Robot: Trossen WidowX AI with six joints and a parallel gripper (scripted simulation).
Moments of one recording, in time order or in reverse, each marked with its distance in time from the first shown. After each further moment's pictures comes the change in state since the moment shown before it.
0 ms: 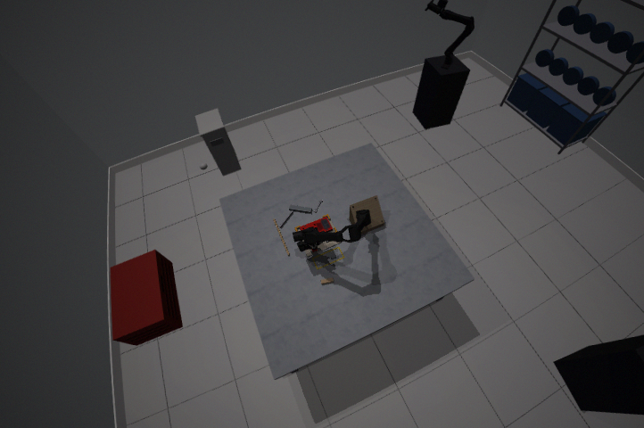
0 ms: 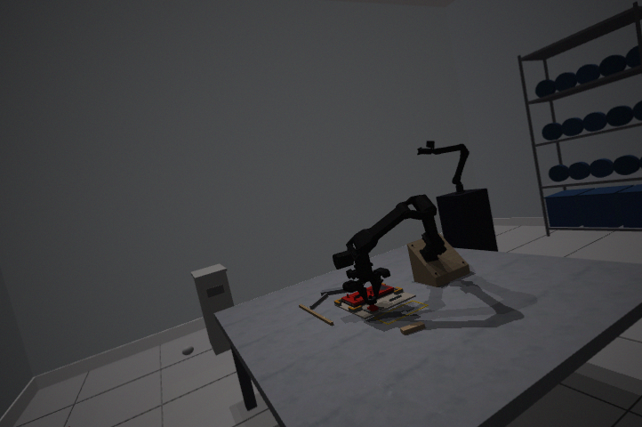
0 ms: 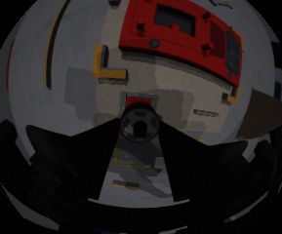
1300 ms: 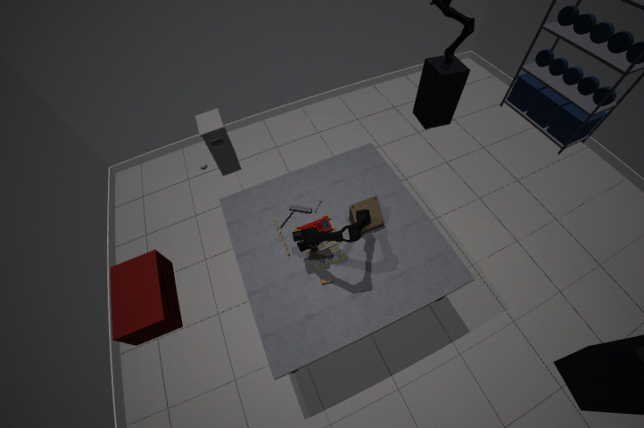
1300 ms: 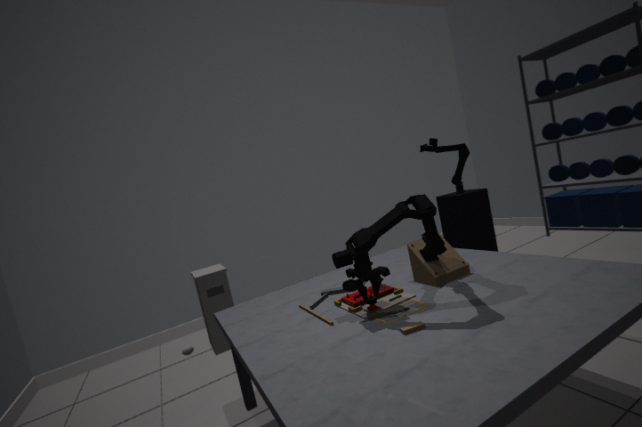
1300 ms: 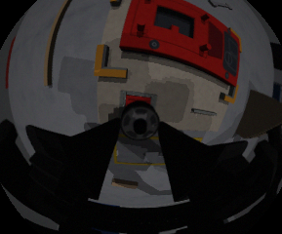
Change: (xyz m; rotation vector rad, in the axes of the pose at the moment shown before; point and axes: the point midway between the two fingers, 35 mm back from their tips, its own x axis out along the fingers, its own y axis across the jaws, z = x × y) arm -0.005 0.000 -0.001 -0.011 0.001 -0.010
